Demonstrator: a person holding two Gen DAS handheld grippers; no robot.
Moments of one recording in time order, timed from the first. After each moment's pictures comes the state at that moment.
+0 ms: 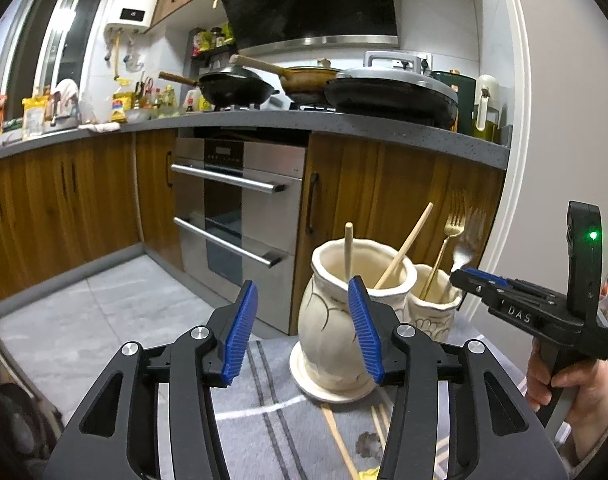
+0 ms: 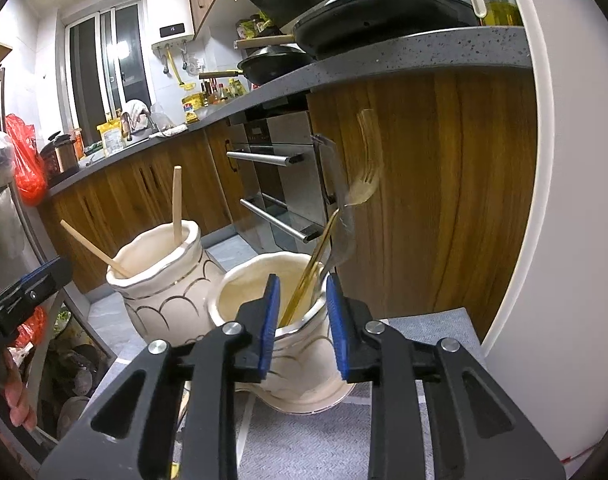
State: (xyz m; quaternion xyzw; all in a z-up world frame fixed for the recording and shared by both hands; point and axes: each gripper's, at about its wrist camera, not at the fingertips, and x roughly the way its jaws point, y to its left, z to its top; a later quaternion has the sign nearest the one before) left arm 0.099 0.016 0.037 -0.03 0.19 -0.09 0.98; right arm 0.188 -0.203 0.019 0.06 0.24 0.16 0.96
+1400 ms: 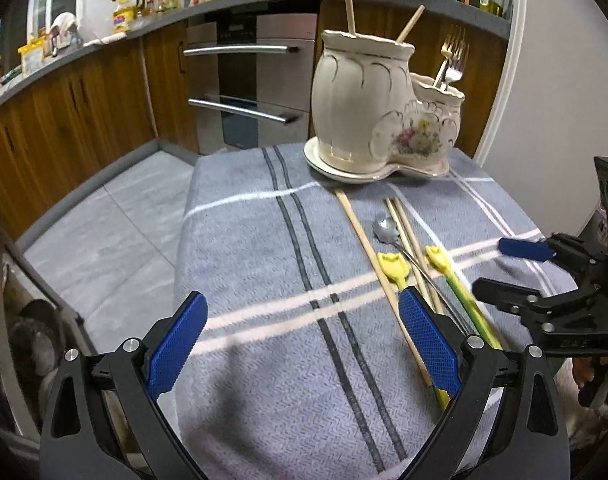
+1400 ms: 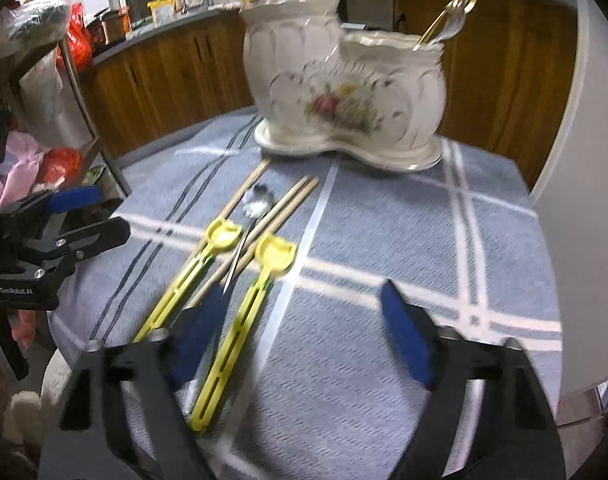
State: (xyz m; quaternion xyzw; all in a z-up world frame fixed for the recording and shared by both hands) left arm 0.020 0.019 -0.056 0.00 0.38 -0.07 0.92; right arm 0.074 -0.159 -0.064 -0.05 0.42 0.25 0.87
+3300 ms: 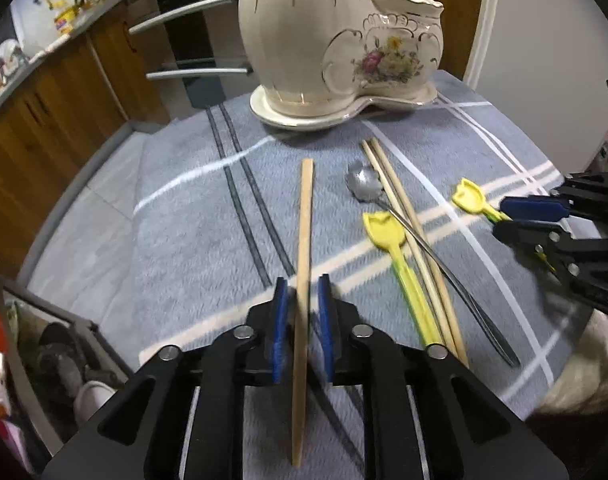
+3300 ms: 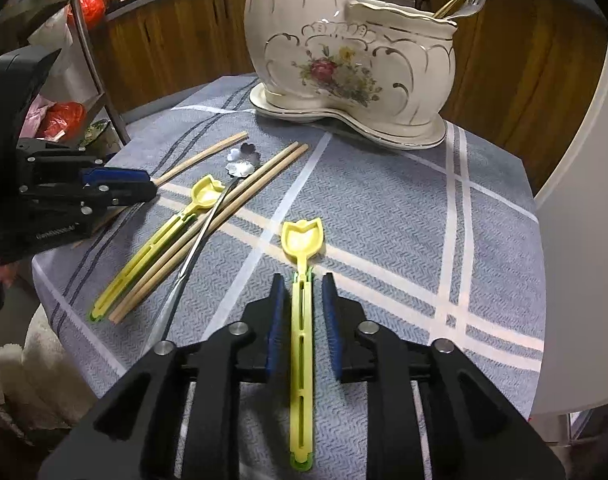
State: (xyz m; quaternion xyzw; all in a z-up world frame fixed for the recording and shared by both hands) left arm 0.059 -0.021 -0.075 0.10 0.47 -0.09 0.87; right arm 0.086 -0.171 -0.067 -0.12 0.45 0.26 0.85
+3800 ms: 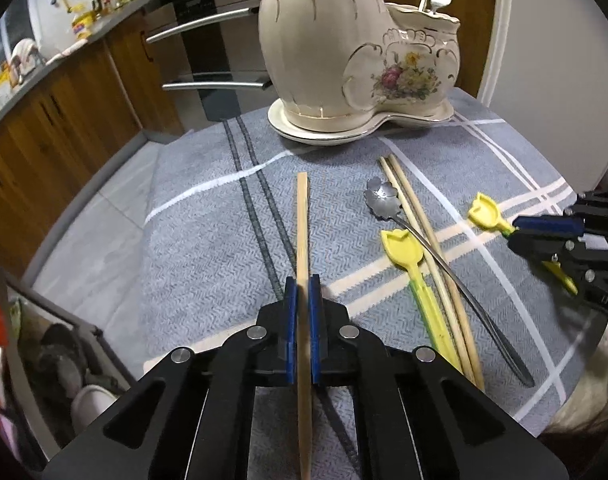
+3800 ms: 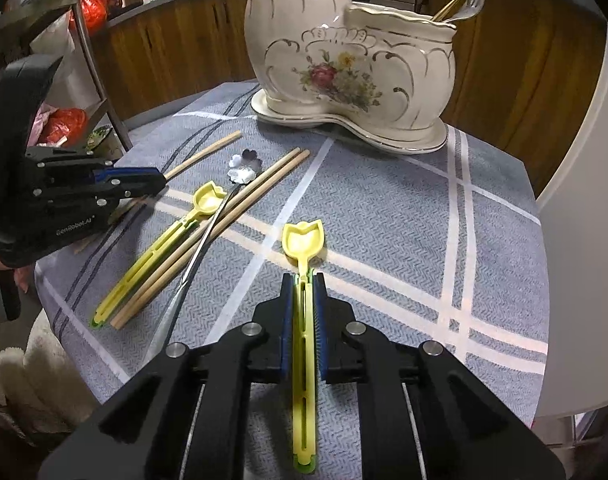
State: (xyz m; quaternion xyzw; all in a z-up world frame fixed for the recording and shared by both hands) left arm 0.060 -0.015 -0.078 0.09 0.45 -0.08 0.89; right arm 0.087 -0.175 -0.066 -0.10 0.43 0.27 0.86
